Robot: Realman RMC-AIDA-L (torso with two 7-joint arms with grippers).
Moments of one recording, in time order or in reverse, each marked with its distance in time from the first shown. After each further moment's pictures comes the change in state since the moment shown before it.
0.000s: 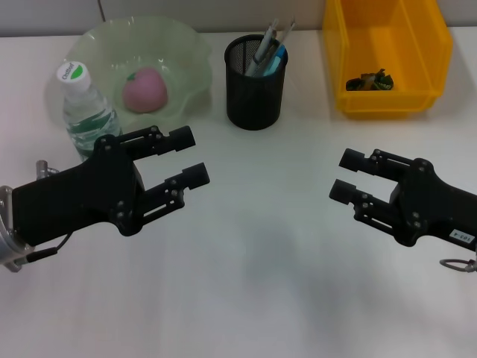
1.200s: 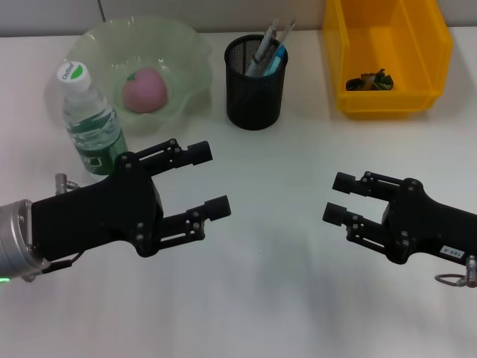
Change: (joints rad) left arm -0.004 -0.020 0.009 -0.006 0.050 0.003 0.046; right arm -0.006 0.001 0.002 0.002 -0.072 0.048 -0.006
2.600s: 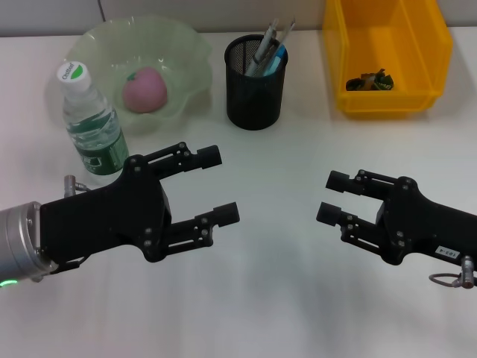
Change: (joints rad) left arm -0.019 -0.003 0.013 -0.027 0.002 0.011 0.039; right arm 0.015 0.002 -0.002 0.028 0.008 -0.019 -0.026
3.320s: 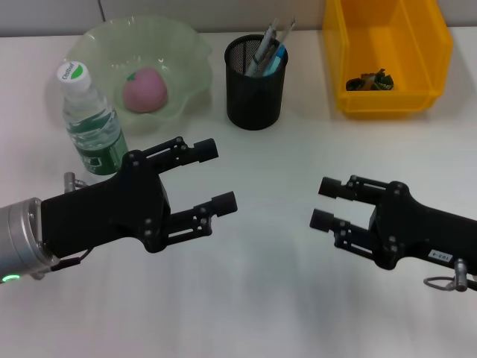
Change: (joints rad) left arm -0.015 0.001 -0.020 -0.037 -0.004 -0.020 -0.005; right arm 0.015 -0.002 -0.008 0.020 -0.016 0.011 0.000
